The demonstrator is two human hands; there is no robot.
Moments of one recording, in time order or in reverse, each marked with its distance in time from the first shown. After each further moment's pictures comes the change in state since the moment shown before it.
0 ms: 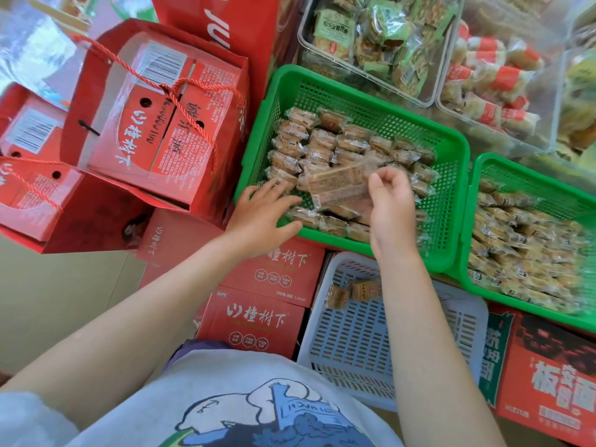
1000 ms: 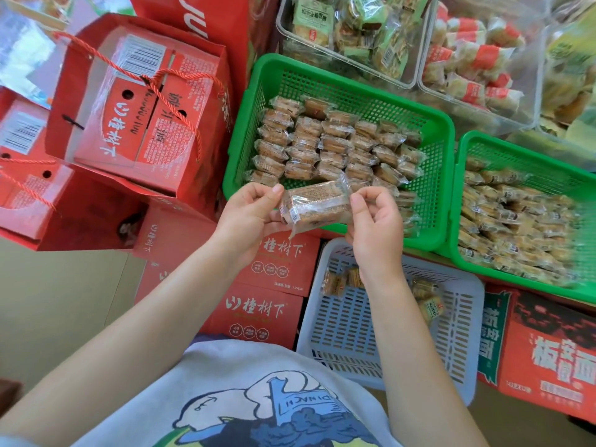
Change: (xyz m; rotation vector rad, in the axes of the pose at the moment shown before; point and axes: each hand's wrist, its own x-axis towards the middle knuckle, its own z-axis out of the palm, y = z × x) left_hand -0.045 0.041 -0.007 -1.511 0.185 -0.344; right_hand -0.061 0.025 -0.019 -0.075 0.028 -0.070
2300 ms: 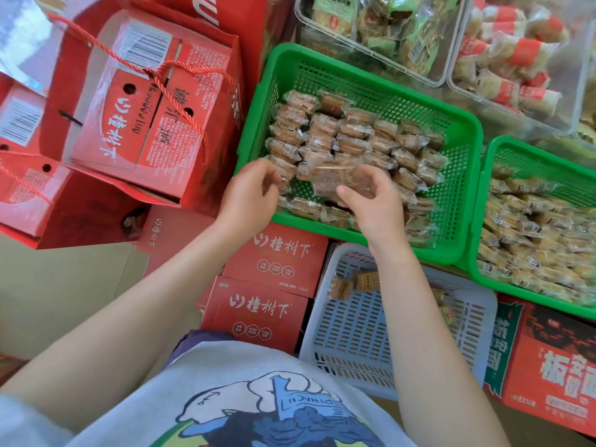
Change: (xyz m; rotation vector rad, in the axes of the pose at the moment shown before) left_hand 0.062 0.004 -0.025 0.993 0.131 0.472; right_hand 0.071 0.008 0.023 -0.168 -0.160 0.099
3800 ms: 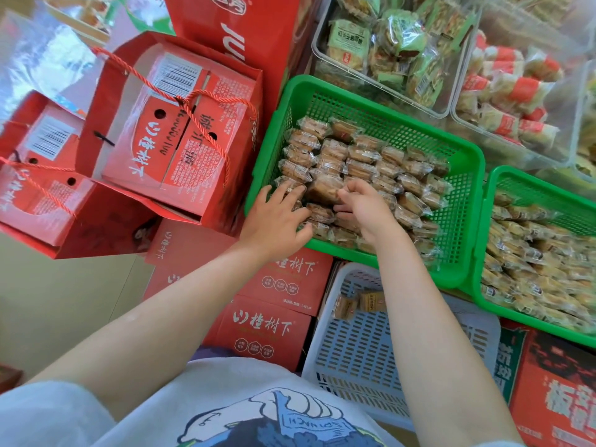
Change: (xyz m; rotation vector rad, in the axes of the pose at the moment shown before) left_hand 0.013 -0.022 0.032 0.740 -0.216 0.297; right_hand 0.058 -0.001 0.024 -0.072 -0.178 0.201
